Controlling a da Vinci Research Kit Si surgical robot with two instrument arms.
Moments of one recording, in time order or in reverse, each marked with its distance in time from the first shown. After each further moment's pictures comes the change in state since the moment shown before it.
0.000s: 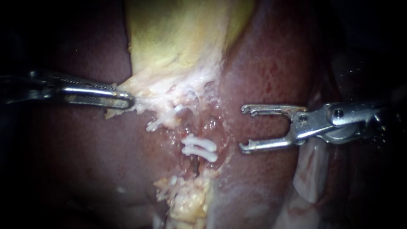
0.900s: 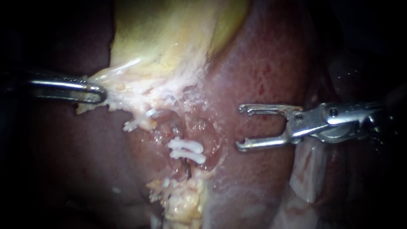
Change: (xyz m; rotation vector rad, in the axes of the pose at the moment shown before) right arm 0.000 0.000 0.000 -0.012 -0.001 0.026; left arm 0.002 0.002 -0.006 -0.002 -0.001 -0.012
